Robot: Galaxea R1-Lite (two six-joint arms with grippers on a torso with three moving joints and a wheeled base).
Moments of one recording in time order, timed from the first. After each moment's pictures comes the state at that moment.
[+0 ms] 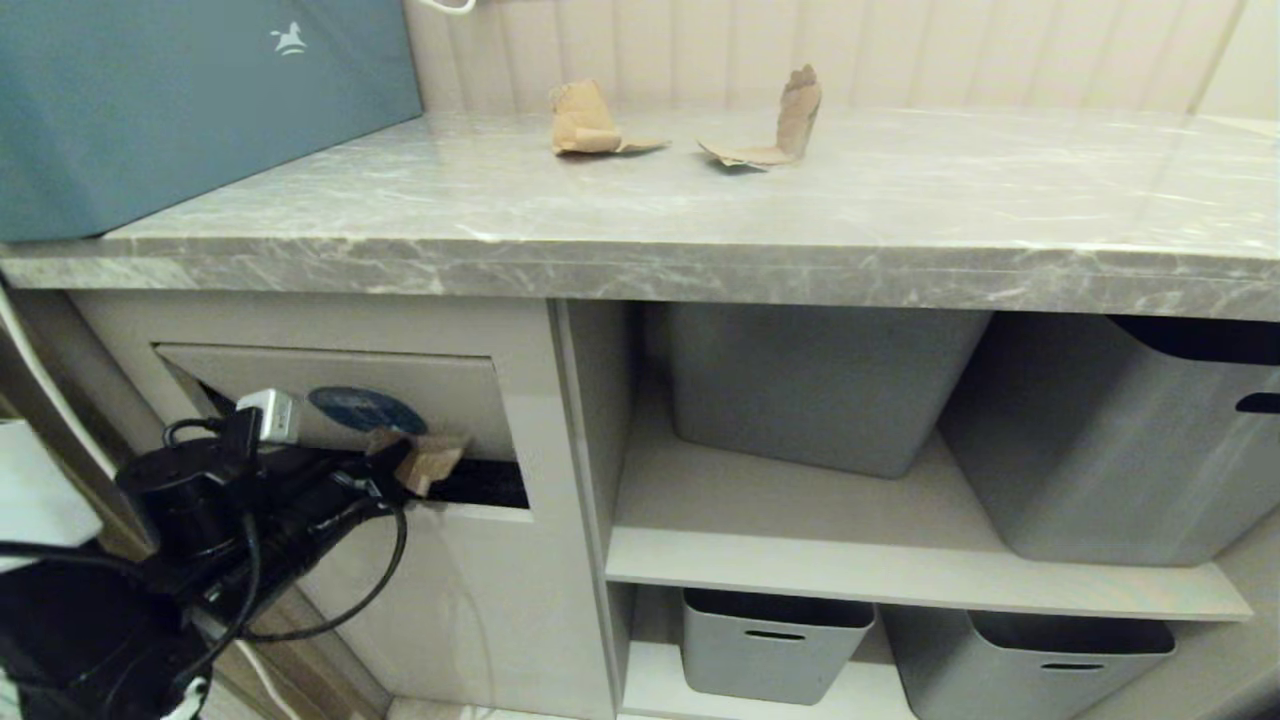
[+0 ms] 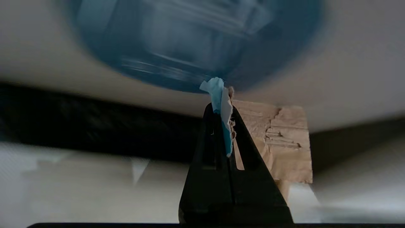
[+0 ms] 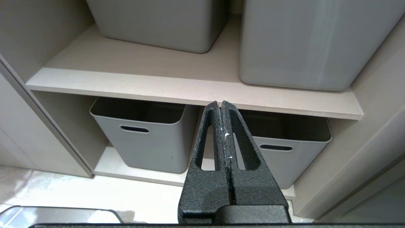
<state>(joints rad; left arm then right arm) -0.10 1.96 -0.39 -1.52 -0.11 -0.30 0.01 0.00 0.00 0.00 0.00 -0.01</state>
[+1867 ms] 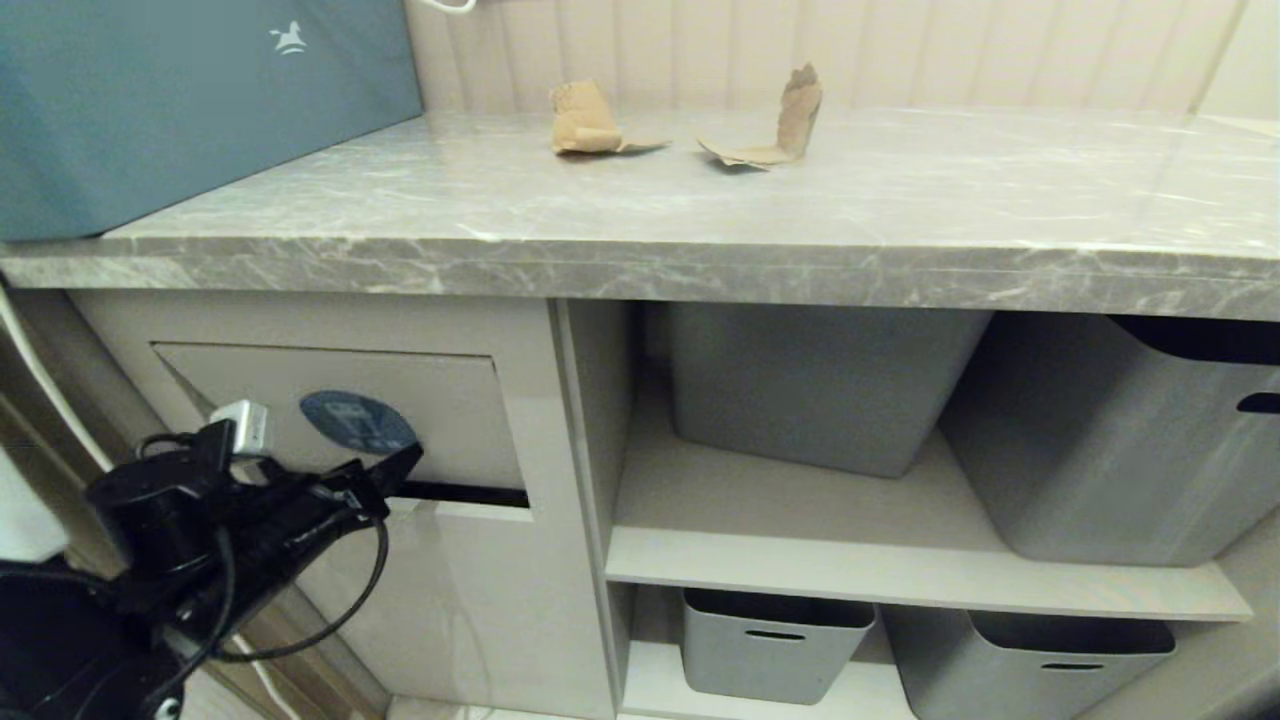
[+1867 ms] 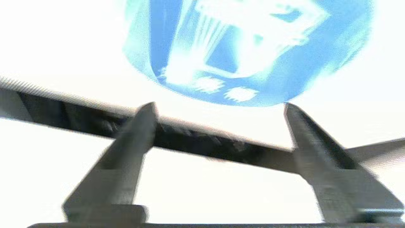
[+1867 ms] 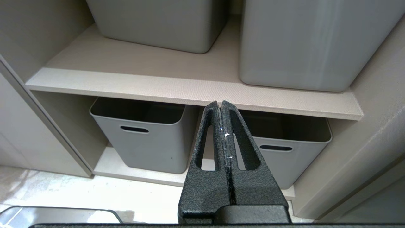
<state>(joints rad) -0.08 1.90 -0.29 -1.52 -0.11 -0.32 0.01 0.00 0.00 0.00 0.00 -0.01</state>
